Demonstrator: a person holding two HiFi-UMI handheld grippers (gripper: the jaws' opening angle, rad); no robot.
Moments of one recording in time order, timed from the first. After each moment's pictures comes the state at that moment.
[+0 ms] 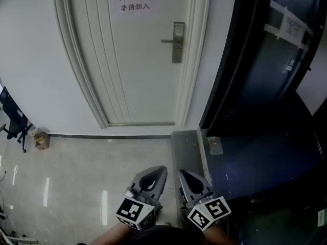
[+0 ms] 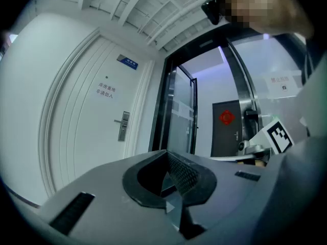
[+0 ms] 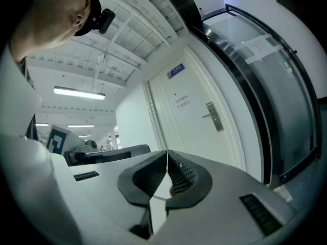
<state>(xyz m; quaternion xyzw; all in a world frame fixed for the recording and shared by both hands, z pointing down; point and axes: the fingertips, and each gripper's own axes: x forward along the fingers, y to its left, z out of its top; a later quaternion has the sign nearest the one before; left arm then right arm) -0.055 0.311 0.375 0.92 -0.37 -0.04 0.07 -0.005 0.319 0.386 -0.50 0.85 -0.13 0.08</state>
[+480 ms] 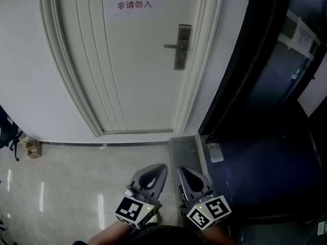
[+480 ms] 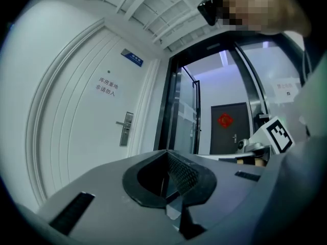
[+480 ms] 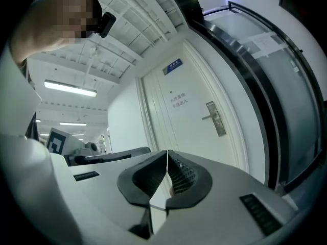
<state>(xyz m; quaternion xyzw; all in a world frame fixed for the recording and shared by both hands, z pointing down) -0.090 0.168 0.366 0.93 -0.35 -0.05 0.08 -0.041 0.178 0.376 -0.52 0.84 -0.11 0.08</state>
